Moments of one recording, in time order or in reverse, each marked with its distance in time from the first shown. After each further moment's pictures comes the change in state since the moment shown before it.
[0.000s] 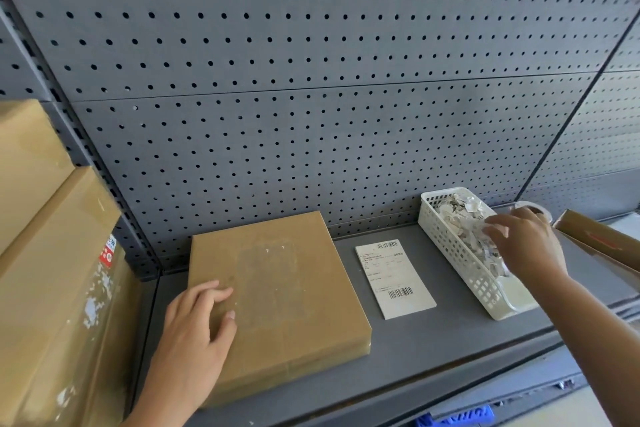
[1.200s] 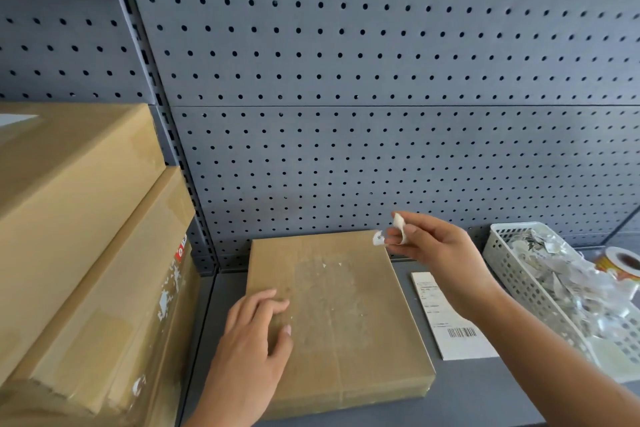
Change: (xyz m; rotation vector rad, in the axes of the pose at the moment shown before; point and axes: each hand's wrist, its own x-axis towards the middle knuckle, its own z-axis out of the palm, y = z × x) left_hand -0.001 -0.012 0.006 -0.011 0.028 0.035; right_hand -0.044 -0.232 -0.017 1.326 -0.573 0.000
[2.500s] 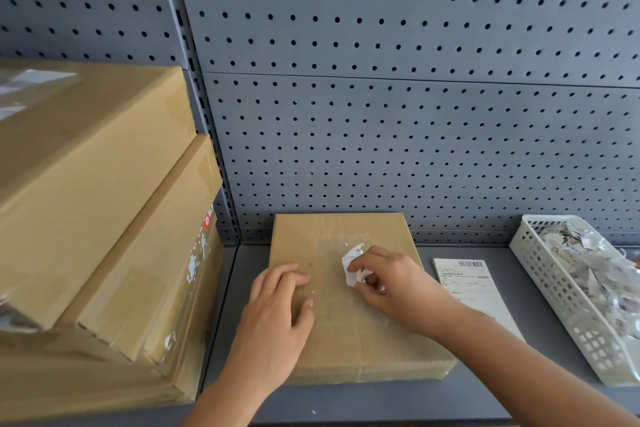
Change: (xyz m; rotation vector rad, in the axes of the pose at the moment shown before) left_hand -0.003 0.001 0.004 -0.036 0.049 0.023; right_hand -0.017 0.049 0.057 -0.923 -0.450 -0.390
